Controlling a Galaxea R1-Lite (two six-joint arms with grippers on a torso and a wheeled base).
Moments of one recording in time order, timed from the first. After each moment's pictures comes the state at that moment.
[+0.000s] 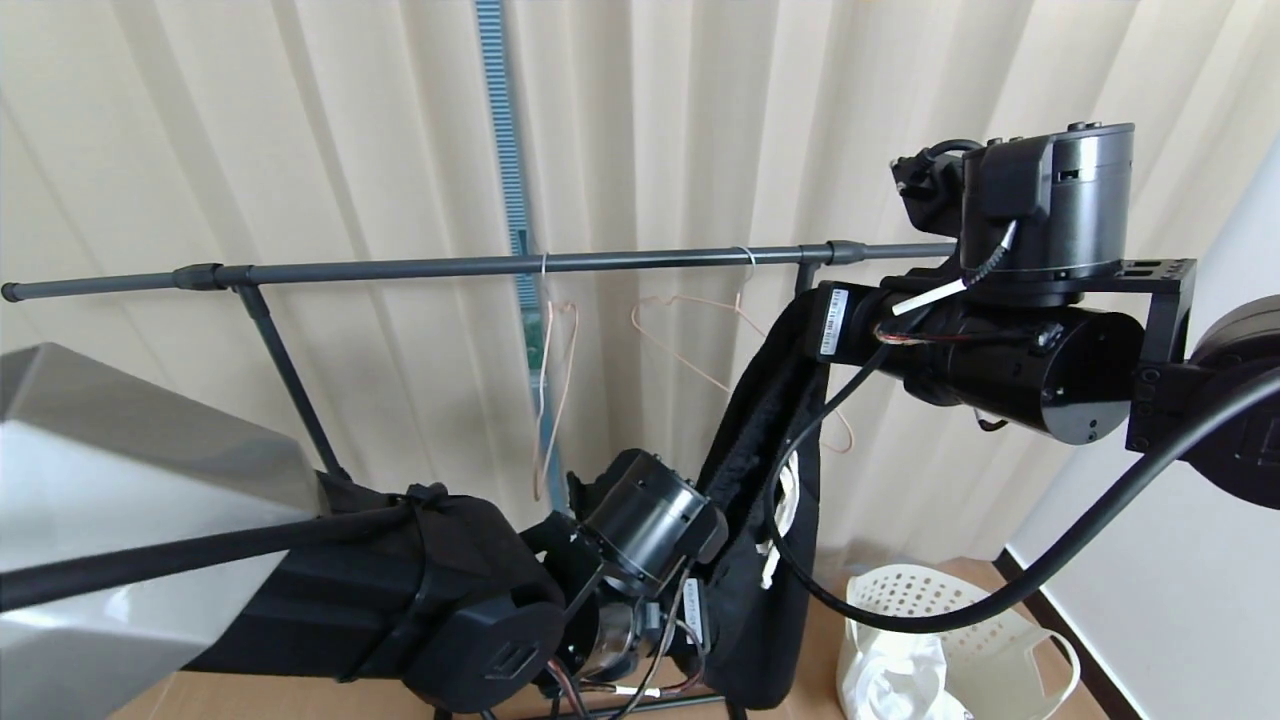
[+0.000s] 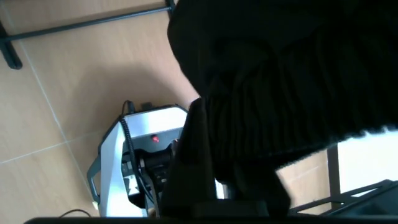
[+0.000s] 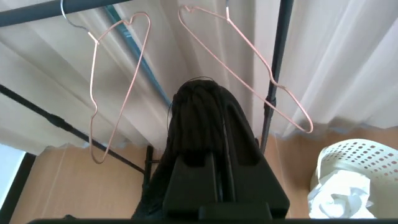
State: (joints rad) left arm -0.88 2.01 -1.09 0.03 0.18 -0.74; right arm 0.63 1.72 -1.22 -0.17 -0.45 0.39
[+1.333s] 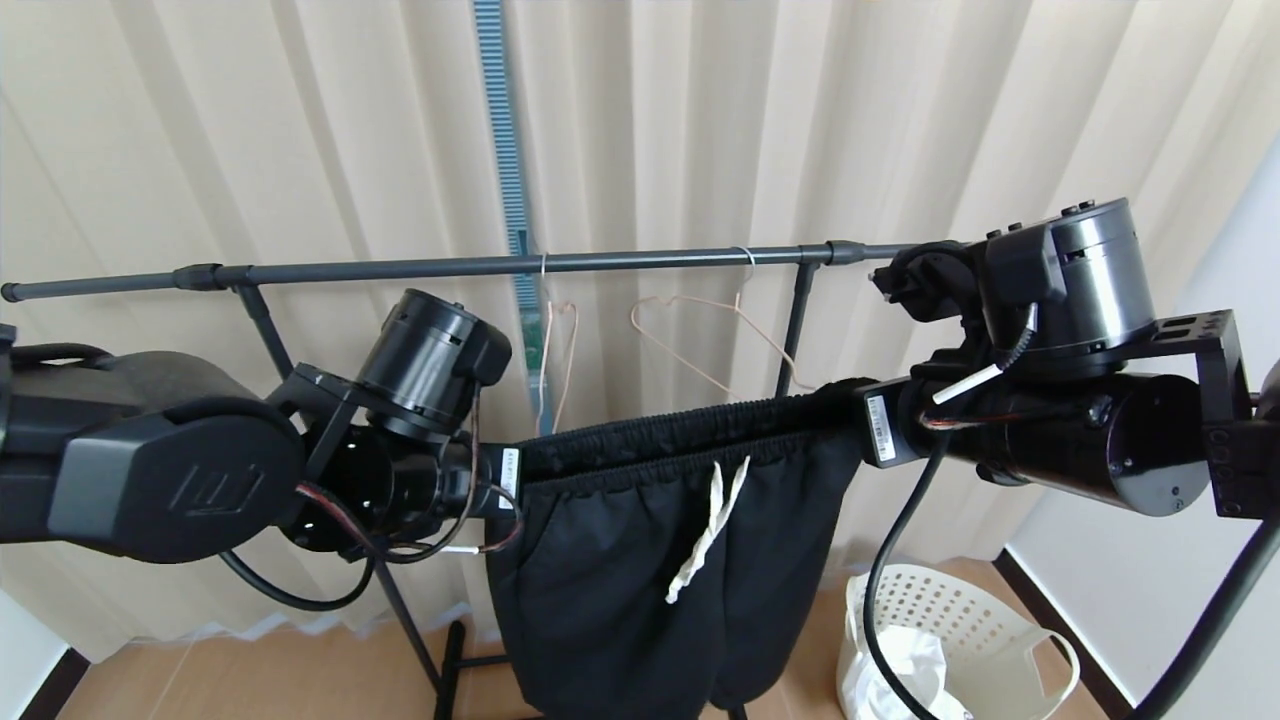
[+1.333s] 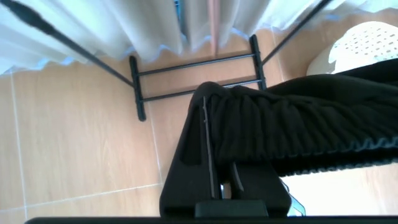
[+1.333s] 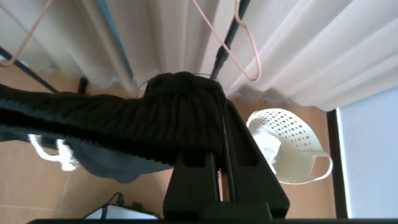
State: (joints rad) left arm -0.59 1.73 -1.09 0.19 0.42 -0.36; right arm 0.61 1.64 -1.11 0.06 -0.48 0.16
